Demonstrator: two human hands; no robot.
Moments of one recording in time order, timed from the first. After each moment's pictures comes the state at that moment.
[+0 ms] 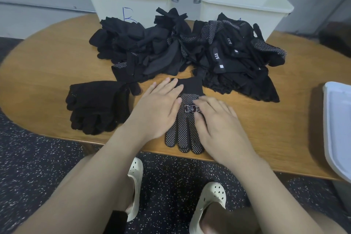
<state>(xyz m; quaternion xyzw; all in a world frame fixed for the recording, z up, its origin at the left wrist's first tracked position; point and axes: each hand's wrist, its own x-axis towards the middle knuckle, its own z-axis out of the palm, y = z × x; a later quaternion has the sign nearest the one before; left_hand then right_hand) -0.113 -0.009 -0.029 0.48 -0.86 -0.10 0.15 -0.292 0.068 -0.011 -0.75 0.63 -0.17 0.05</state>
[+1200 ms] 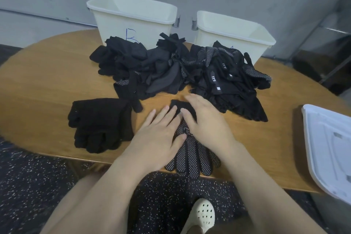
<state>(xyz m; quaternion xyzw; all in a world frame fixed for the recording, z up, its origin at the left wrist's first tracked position) -0.101 0.012 -0.034 0.47 -0.87 -0.11 0.08 -0.275 0.005 -0.006 -0.74 0.63 -0.20 0.05</state>
